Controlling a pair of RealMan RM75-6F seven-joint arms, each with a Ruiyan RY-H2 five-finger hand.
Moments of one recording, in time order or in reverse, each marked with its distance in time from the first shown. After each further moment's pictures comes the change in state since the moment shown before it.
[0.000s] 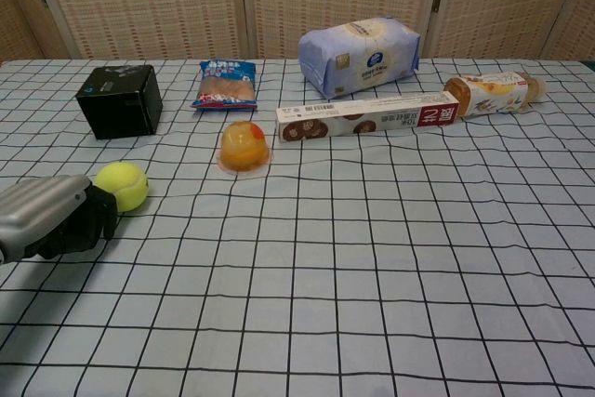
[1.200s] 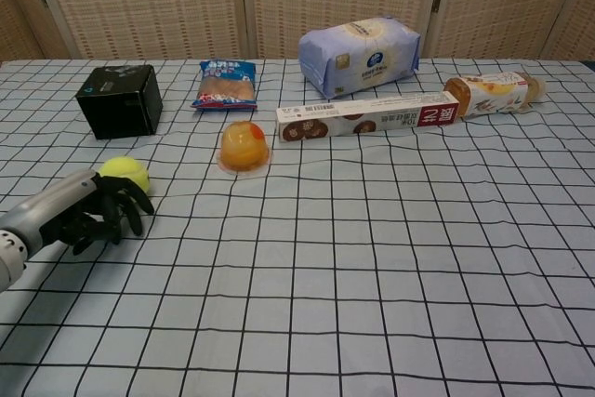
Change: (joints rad) left arm -0.034 -0.009 -0.048 0.018 -0.043 -0.113 -0.503; right arm 0.005 -0.005 -0.003 0.005 0.011 -0.024 -0.007
